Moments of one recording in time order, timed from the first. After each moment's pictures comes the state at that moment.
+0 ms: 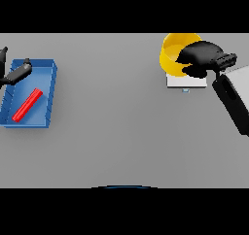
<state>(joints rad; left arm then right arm) -0.54 0.92 -0.56 -1.32 0.20 0.27 0.59 -0.83 -0.58 0.44 -1.07 0.70 0.52 -0.09</state>
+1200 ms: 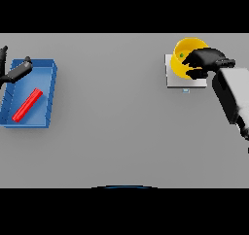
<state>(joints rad) -0.57 0.92 -0.57 -1.29 0.20 0.26 0.61 -0.98 -0.47 0.45 -0.48 0.72 0.29 -0.19</state>
